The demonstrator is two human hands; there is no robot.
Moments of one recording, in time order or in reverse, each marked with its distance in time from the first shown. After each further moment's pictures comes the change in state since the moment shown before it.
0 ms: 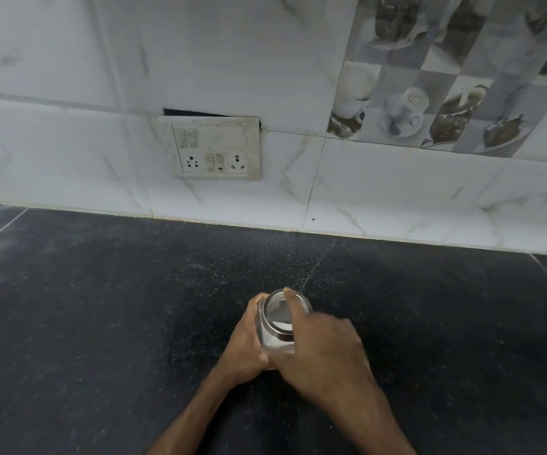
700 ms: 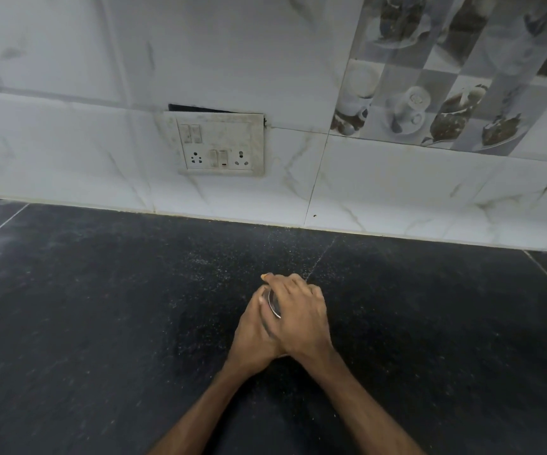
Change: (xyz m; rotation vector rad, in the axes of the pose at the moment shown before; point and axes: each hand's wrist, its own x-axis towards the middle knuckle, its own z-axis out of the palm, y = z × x) left_hand -0.001 0.001 0.003 0.073 0.107 0.087; right_hand 0.062 0.007 0.073 0.040 0.423 -0.170
